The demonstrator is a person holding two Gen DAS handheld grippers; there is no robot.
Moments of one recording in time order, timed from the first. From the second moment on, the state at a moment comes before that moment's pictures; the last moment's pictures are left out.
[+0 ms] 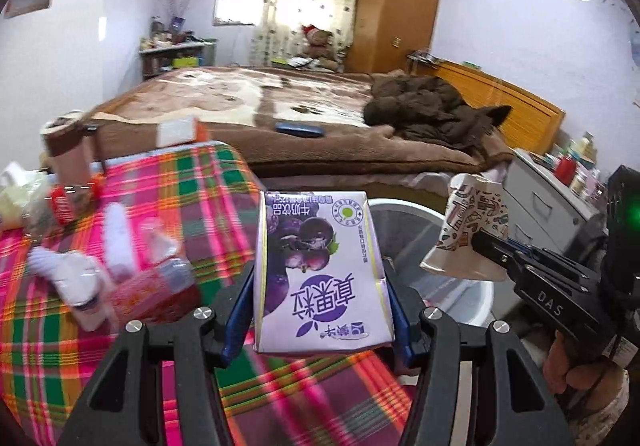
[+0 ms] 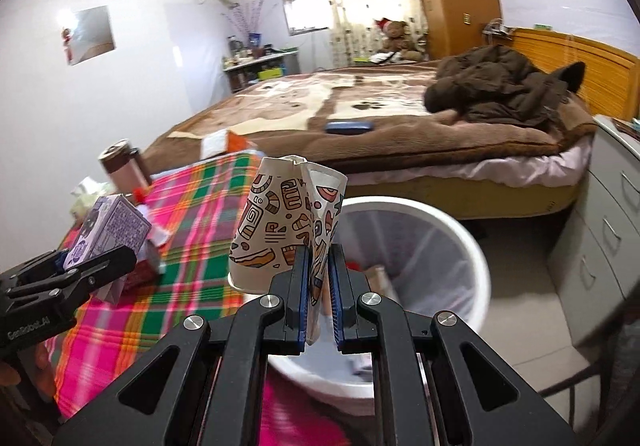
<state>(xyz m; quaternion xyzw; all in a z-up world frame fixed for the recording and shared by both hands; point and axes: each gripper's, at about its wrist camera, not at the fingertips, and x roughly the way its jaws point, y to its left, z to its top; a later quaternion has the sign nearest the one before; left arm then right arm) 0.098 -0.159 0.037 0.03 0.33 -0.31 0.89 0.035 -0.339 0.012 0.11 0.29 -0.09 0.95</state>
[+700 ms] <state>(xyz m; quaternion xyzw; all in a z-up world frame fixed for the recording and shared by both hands) 0.102 -0.249 0.016 0.07 0.35 -0.36 0.86 0.049 -0.394 -0.022 0.11 0.36 -0.15 0.91</state>
